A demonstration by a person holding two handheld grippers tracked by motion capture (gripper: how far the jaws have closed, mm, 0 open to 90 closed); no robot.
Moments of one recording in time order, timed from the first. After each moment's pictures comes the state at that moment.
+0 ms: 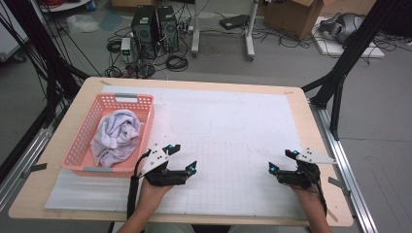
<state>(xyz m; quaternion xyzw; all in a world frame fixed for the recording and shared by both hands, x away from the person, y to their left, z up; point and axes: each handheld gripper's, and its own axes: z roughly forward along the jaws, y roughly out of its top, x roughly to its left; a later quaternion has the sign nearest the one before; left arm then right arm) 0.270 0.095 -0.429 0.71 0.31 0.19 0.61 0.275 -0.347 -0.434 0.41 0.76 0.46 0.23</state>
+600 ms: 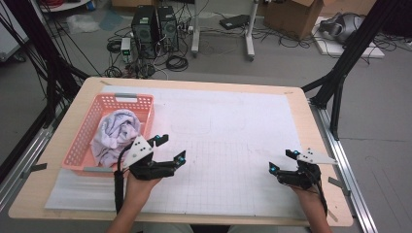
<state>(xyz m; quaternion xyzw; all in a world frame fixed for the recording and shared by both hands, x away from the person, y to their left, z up) 0.265 0.126 -0.378 0.68 0.32 0.23 0.62 0.273 -0.347 -0.432 0.41 0.75 0.46 0.23</state>
